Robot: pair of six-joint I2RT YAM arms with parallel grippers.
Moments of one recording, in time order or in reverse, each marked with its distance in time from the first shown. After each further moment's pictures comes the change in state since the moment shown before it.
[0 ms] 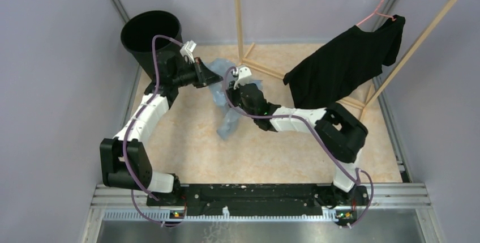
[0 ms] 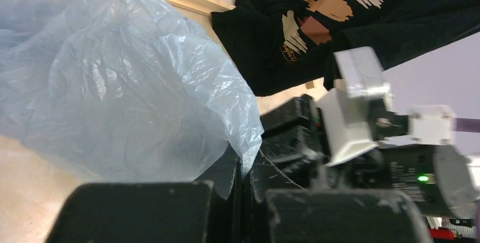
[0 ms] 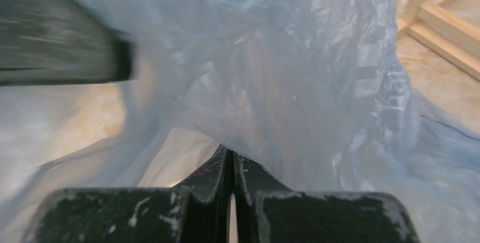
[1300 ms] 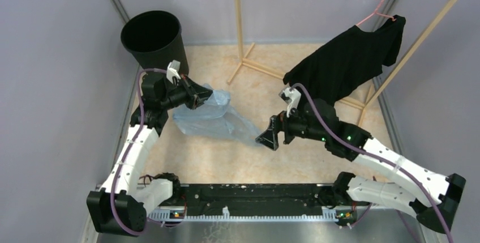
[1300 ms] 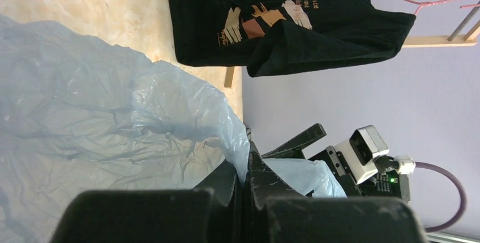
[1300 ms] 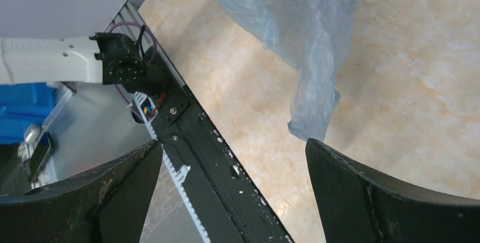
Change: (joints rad) left arm 0.015 -0.370 -0.179 -0.178 -0.045 -0.531; right arm -0.013 -0.887 -0.262 -0.836 -0.476 0.116
